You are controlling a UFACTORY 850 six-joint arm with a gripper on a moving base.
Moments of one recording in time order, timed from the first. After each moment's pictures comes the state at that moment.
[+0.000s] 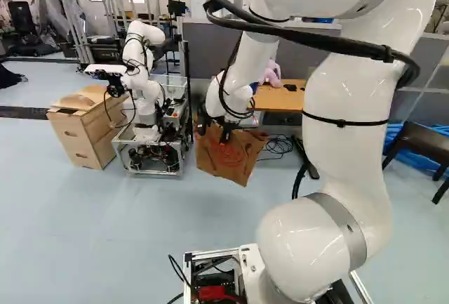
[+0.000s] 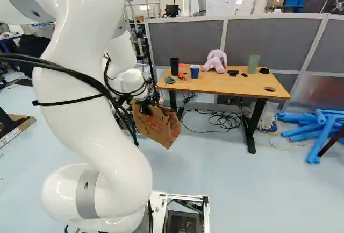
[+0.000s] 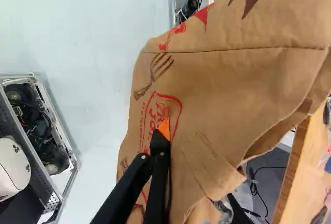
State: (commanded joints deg) arm 10.1 -16.8 -41.0 -3.4 -1.0 -66.2
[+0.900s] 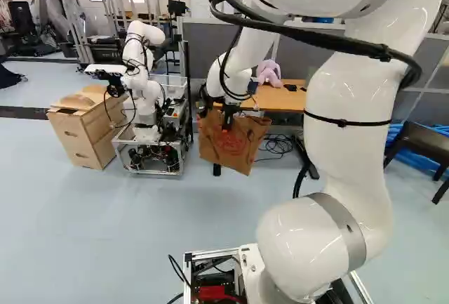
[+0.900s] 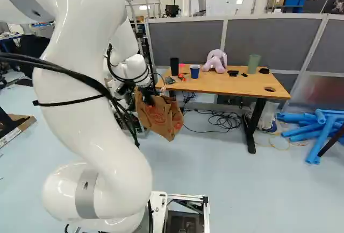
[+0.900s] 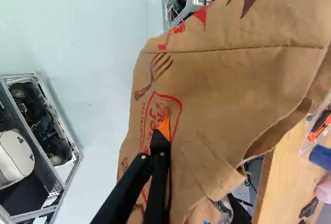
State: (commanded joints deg) arm 8.4 -16.7 -50.0 -3.4 -12.5 -66.2
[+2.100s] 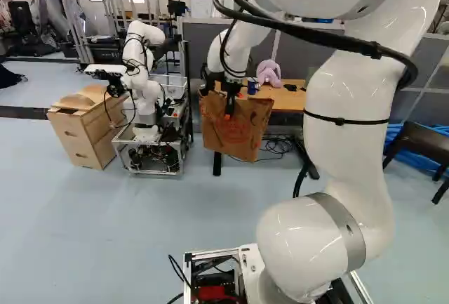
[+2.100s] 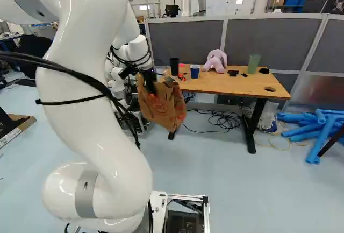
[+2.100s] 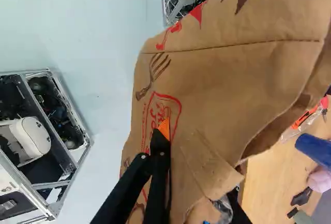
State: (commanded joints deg) arm 6.9 -17.3 -62.1 -3.4 -29.0 -66.2
